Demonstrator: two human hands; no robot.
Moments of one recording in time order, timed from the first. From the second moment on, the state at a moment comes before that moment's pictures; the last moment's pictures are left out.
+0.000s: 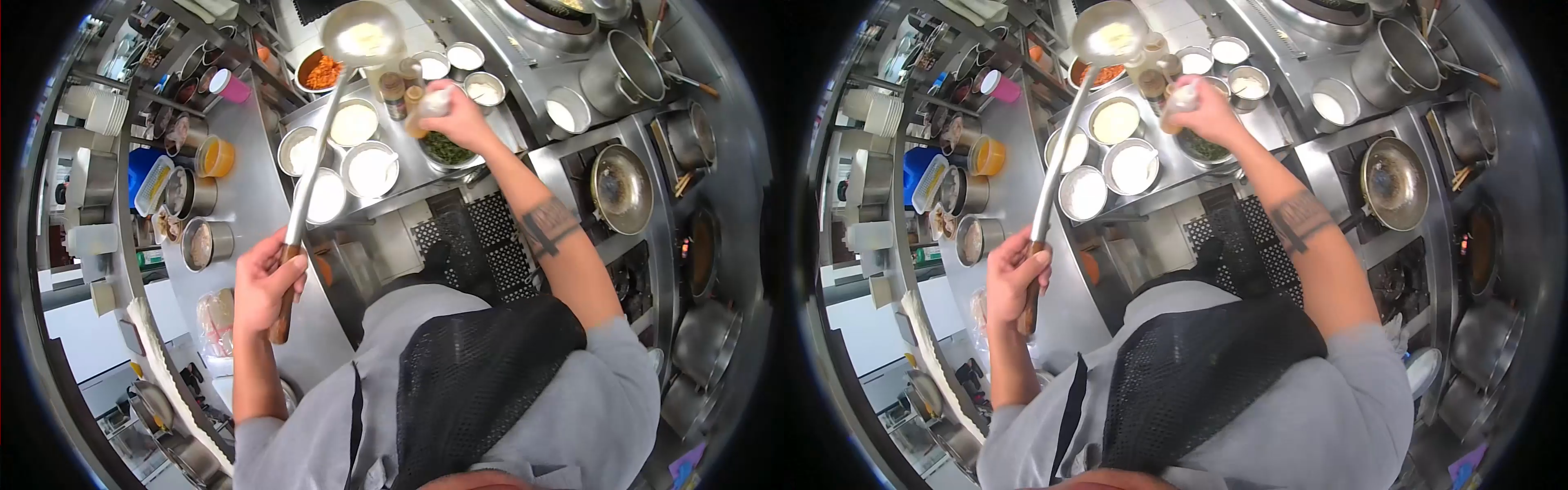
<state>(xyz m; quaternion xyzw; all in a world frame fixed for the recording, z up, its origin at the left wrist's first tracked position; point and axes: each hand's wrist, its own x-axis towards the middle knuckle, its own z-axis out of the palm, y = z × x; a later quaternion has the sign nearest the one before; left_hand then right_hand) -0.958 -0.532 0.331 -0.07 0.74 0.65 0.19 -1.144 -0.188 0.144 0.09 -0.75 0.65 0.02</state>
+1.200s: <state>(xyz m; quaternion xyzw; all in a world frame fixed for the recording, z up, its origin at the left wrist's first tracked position) -0.515 0.003 0.078 0.64 0.34 0.28 0.63 -0.315 -0.032 0.147 -0.74 -0.61 0.22 0.18</state>
